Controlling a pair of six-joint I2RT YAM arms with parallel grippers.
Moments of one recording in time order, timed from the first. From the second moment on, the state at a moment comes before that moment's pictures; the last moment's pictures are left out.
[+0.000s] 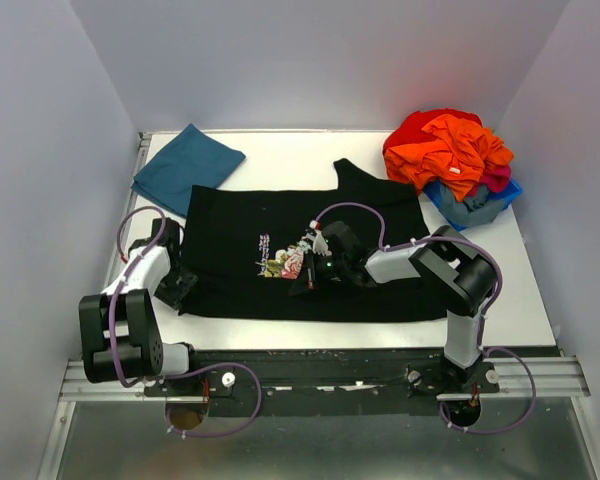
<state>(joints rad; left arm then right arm) 0.12 1.34 0.72 -0.82 -0.21 -0.90 0.77 1.92 0.86 0.33 -0.56 0.79</state>
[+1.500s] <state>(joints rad) 0.10 1.45 1.06 -0.24 -0.16 -0.66 0.77 1.89 0.86 0.29 -0.51 0.75</state>
